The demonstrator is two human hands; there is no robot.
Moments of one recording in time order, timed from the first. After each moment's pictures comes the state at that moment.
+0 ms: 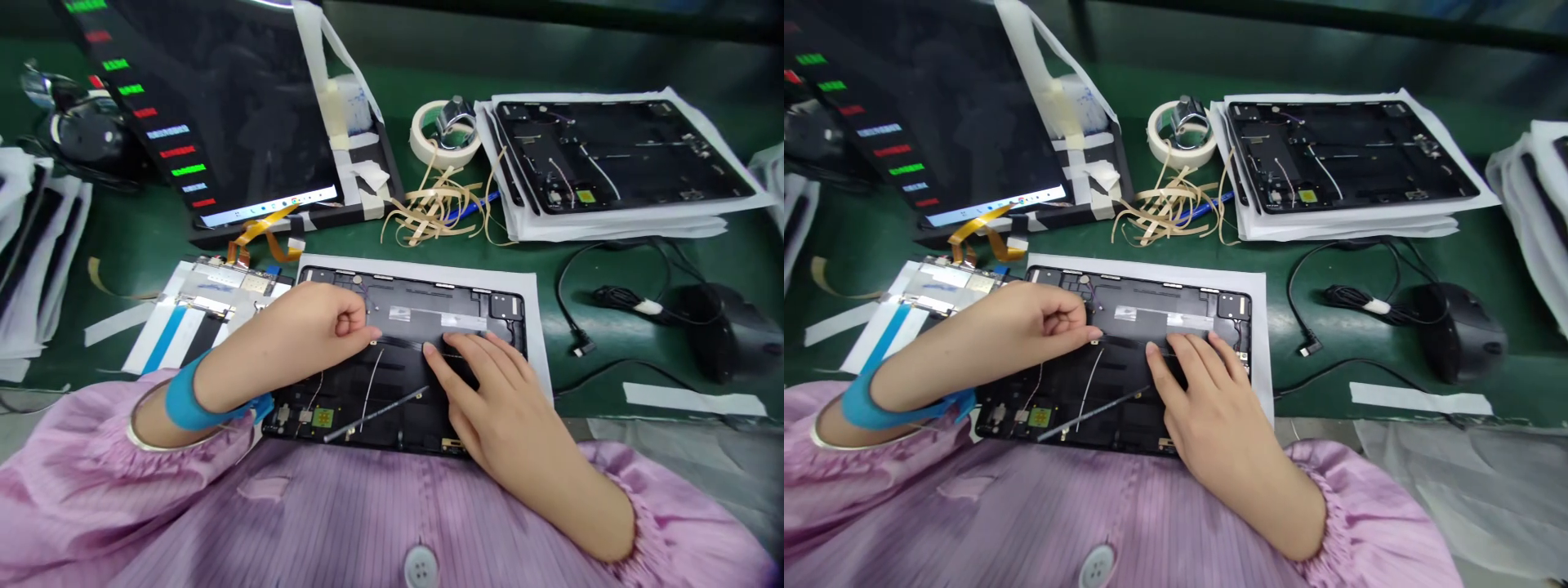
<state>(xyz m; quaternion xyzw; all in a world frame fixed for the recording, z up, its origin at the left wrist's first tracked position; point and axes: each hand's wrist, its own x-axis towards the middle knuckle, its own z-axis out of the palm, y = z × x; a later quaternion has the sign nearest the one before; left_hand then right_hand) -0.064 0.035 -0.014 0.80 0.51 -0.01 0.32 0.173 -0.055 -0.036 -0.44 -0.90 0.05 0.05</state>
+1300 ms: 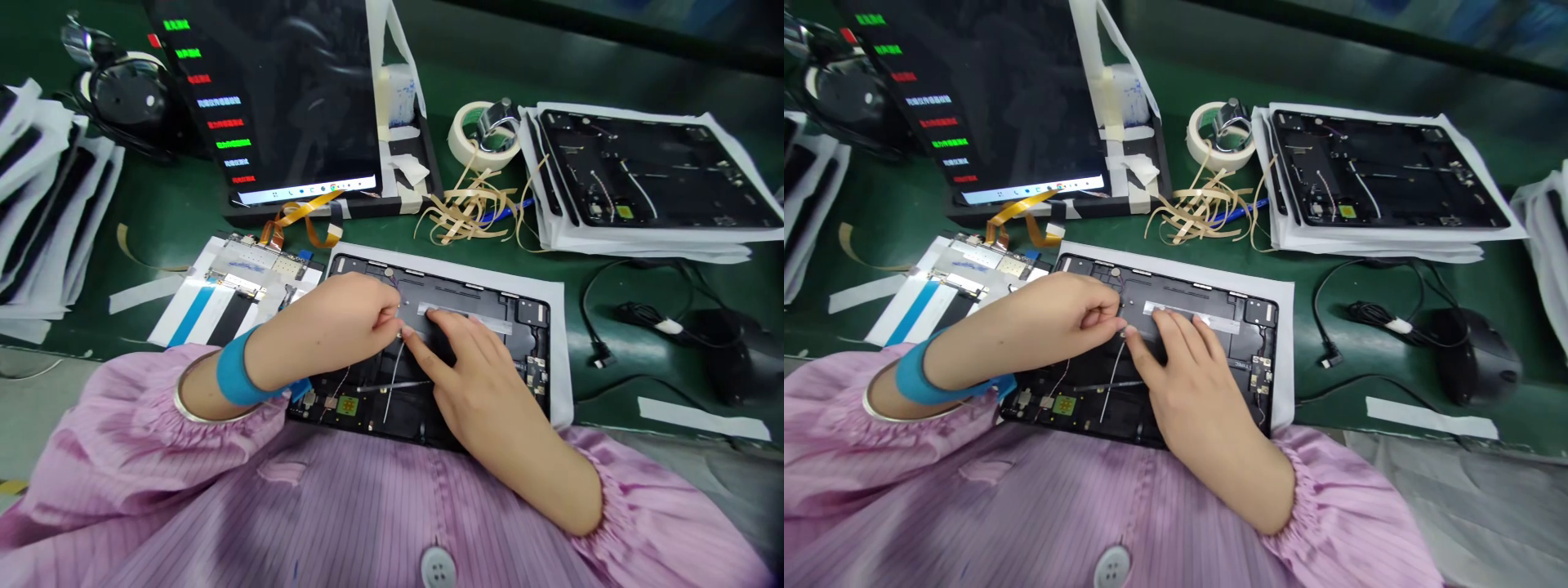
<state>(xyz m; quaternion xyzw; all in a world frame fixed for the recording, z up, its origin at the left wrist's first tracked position) -0.068 0.038 -0.021 0.84 0.46 0.02 0.30 0.129 -0.035 -0.037 -0.42 -0.90 0.06 0.04</state>
